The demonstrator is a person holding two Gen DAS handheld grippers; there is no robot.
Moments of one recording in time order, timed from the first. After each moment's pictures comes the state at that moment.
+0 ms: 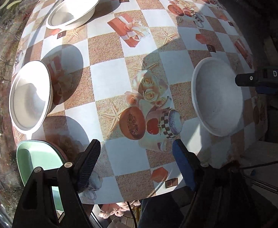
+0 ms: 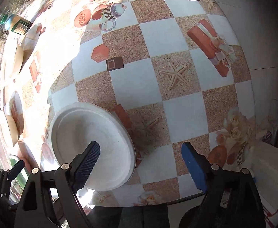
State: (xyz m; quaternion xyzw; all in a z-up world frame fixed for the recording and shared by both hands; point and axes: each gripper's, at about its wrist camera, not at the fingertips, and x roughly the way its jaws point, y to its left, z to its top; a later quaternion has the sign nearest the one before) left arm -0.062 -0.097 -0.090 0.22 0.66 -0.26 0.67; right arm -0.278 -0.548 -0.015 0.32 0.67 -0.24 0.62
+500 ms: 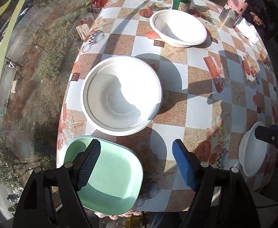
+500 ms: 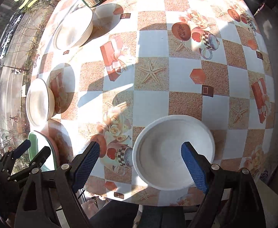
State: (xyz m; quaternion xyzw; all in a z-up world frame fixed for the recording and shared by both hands) left arm 0.031 0.009 -0.057 0.12 0.65 -0.10 0.75; right arm -0.175 -0.445 0.038 0.24 0.68 -0.11 0.68
